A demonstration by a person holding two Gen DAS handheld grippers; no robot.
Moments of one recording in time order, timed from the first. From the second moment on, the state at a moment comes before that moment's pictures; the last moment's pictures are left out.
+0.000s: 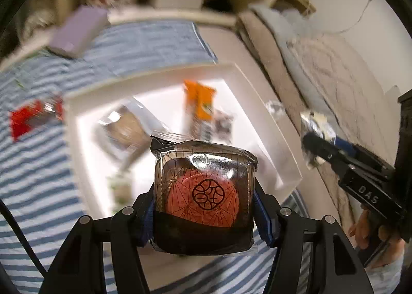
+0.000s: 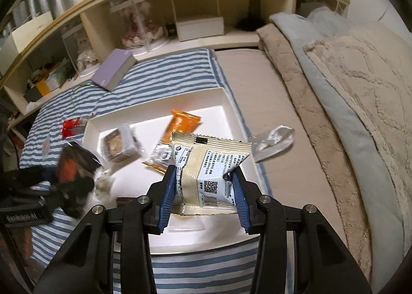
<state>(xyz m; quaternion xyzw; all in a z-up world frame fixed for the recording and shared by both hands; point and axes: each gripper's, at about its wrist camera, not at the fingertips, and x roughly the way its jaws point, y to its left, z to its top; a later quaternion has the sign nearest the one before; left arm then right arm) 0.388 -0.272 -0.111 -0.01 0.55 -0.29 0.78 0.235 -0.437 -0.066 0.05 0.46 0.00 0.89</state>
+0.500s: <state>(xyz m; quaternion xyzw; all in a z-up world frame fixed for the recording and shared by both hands) 0.456 -0.342 -0.201 0.03 0.61 -0.25 0.75 0.265 -0.452 -0.114 0.02 0.51 0.04 0.86</state>
